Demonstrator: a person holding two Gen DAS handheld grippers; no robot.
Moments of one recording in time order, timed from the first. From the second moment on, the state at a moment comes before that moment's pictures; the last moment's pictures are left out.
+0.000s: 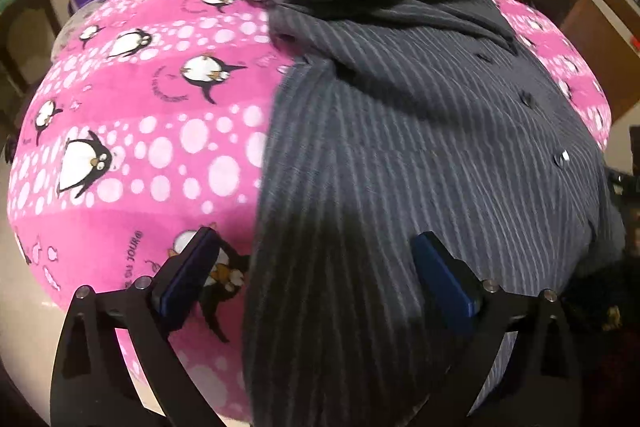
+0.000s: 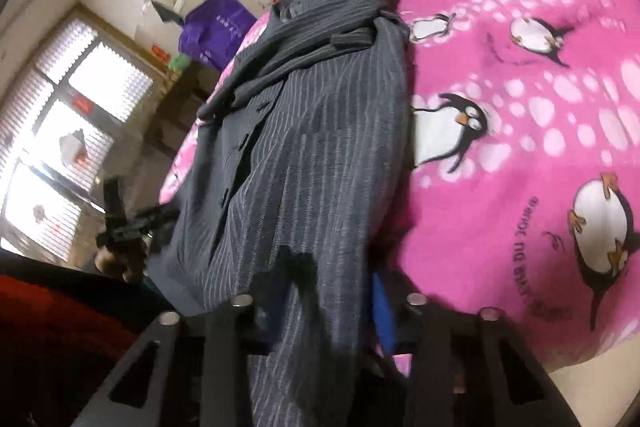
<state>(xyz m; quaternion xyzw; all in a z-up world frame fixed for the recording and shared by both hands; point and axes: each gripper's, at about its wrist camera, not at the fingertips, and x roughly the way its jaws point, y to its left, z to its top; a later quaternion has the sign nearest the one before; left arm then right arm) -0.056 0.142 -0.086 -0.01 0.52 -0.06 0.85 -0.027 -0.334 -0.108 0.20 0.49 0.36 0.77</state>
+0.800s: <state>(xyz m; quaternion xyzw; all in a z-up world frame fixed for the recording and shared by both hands) -0.036 0.173 -0.087 -0.16 0.52 -0.18 0.82 -0.020 -0.313 -0.121 0.17 0.49 0.36 0.77</state>
